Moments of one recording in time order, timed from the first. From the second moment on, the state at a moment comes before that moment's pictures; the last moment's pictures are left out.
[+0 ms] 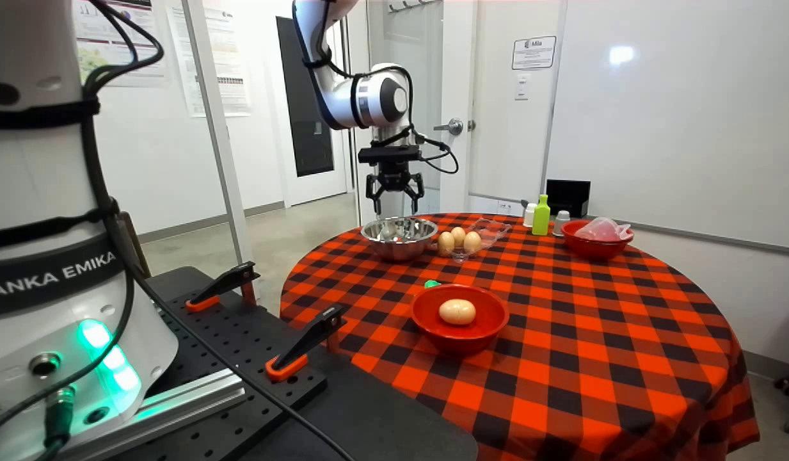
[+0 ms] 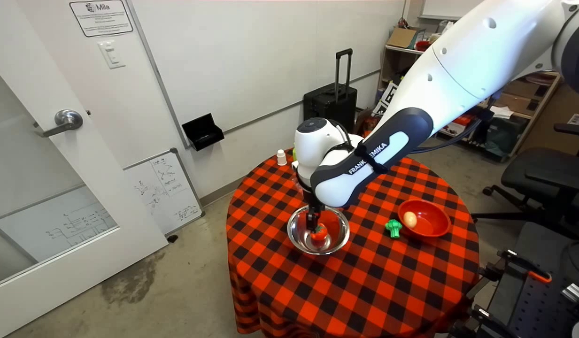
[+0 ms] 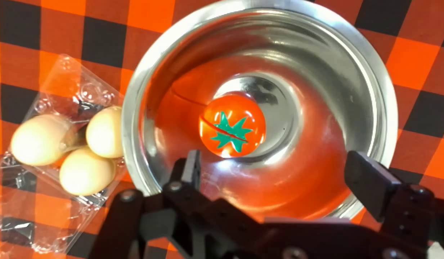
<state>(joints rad) 0.14 0.75 0.07 -1.77 -0.20 2.49 -0.13</state>
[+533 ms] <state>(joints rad) 0.14 0.87 0.06 -1.66 -0.20 2.46 -0.13</state>
